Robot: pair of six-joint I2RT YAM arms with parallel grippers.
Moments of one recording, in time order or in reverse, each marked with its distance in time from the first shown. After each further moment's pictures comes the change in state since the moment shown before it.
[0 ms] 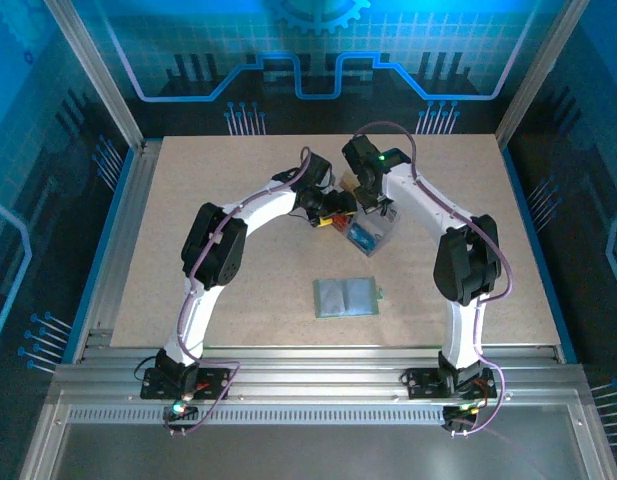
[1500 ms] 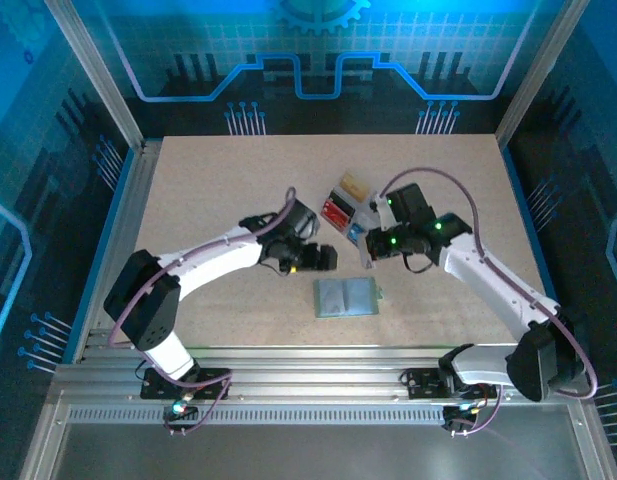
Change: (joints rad) left arm -0.201 -0.635 -0.688 -0.074 -0.184 0.100; right arm 0.010 -0.700 -0.762 0.346 -0.607 0.223
